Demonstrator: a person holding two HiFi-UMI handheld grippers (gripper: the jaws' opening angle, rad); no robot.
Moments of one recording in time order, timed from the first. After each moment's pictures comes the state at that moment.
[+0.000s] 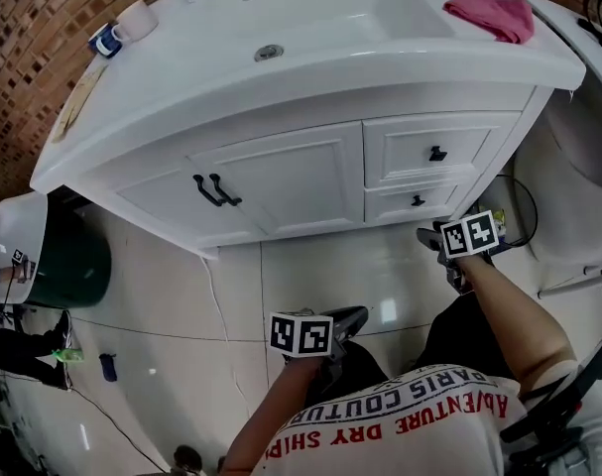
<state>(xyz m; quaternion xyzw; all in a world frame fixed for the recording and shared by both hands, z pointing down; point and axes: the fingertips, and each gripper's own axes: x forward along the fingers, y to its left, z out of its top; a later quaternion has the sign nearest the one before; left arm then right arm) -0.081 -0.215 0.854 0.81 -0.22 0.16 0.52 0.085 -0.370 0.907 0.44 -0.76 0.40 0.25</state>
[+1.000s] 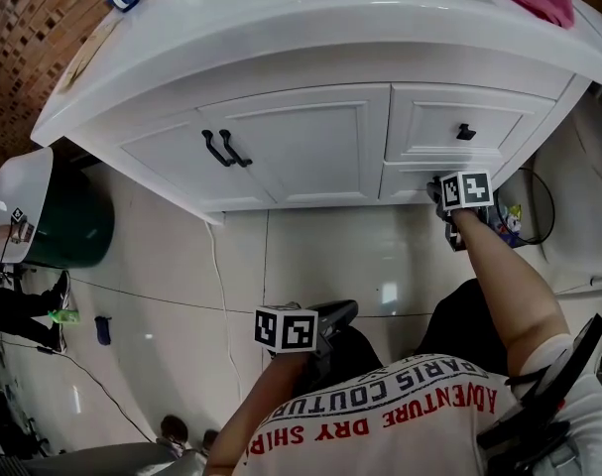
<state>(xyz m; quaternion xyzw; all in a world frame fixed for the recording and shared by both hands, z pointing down) -0.119 -0.193 0.875 0.79 -0.26 0.13 0.55 0.088 -0.447 0.948 0.51 -0.72 0.38 0.27</state>
